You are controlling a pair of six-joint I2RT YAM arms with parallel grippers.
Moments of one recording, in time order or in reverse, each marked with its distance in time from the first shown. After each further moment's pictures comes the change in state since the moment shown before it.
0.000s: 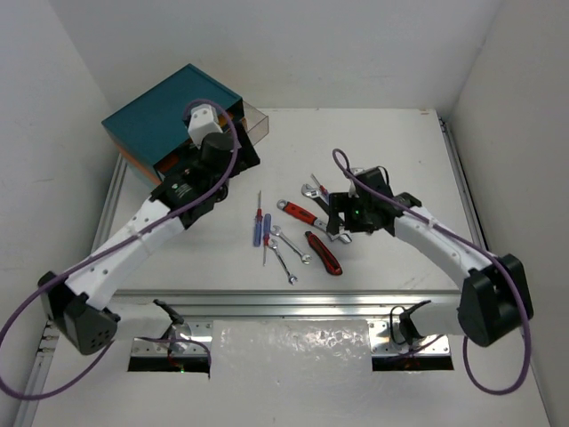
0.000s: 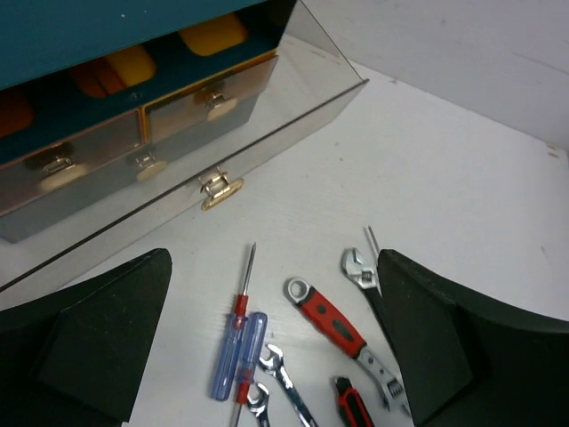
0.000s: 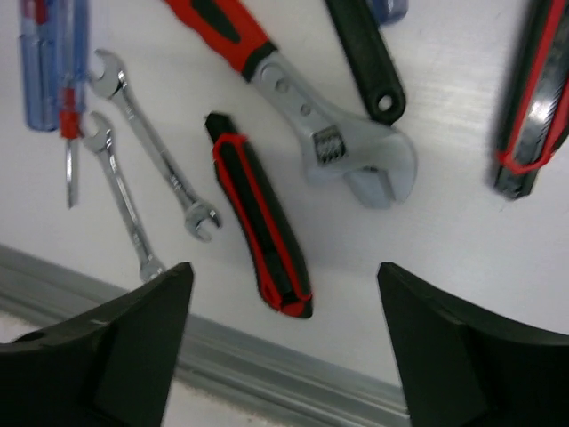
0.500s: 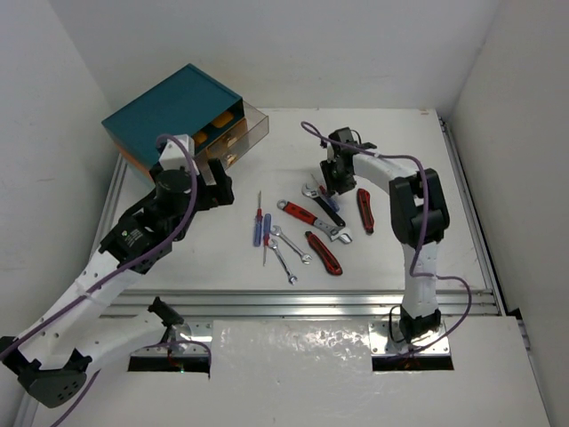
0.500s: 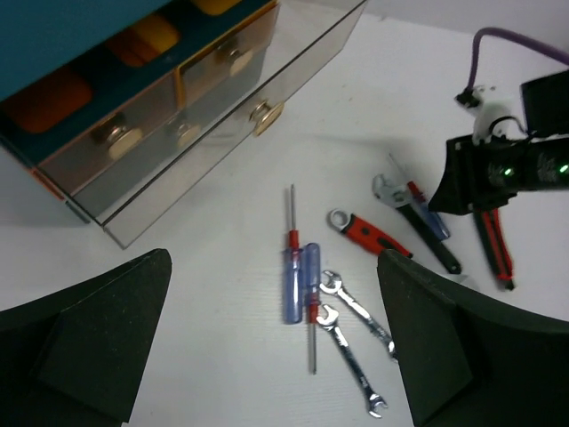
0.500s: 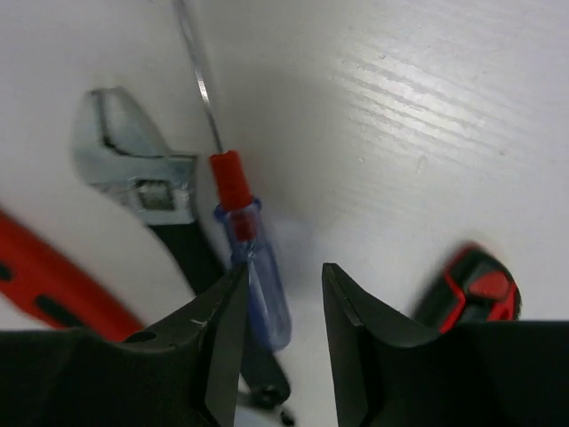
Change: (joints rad) left arm 0.000 -0.413 -0.200 -0.111 0.189 0.206; right arm -0.104 0.810 0.695 -0.041 0.096 -0.309
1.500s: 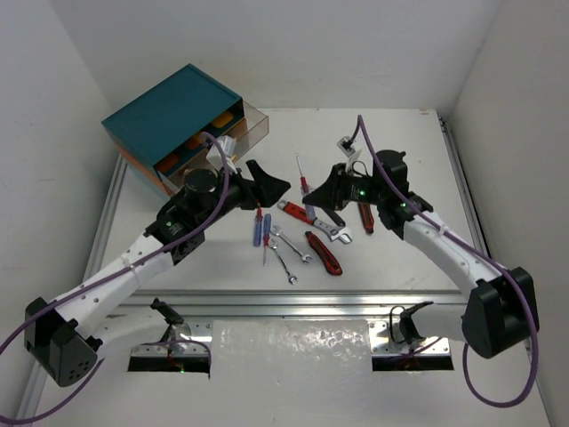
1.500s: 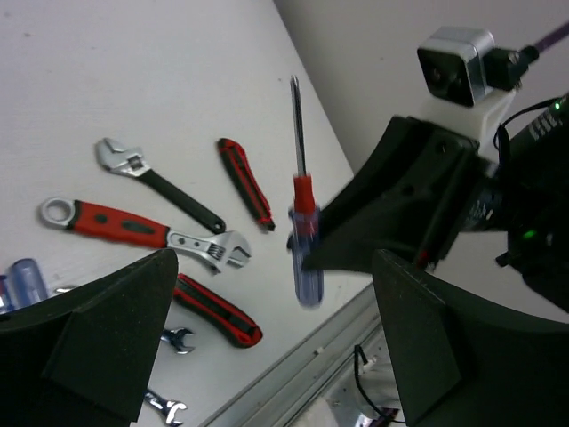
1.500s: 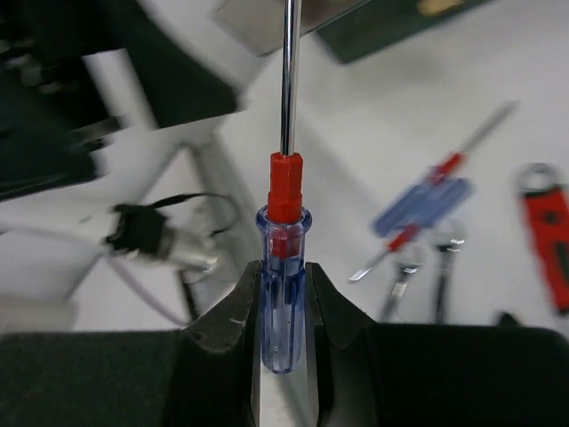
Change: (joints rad) left arm 0.000 0.130 -0.234 0.558 0.569 -0.263; right arm 0.041 -0.812 -0.660 0.612 -0.719 0.382
